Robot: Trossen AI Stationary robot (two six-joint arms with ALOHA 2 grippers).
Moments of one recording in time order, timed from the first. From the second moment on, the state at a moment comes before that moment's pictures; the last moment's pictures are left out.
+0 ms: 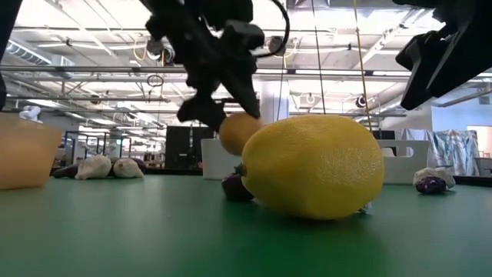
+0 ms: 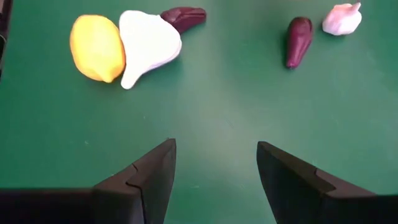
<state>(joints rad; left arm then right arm) -0.03 1.76 1.19 -0.40 0.15 -0.73 0.66 1.46 0.89 -0.48 0.42 0.72</state>
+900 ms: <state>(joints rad) -0.49 1.44 1.30 -1.29 0.04 -1.06 0.65 1.46 0.89 -0.13 0.56 0.50</state>
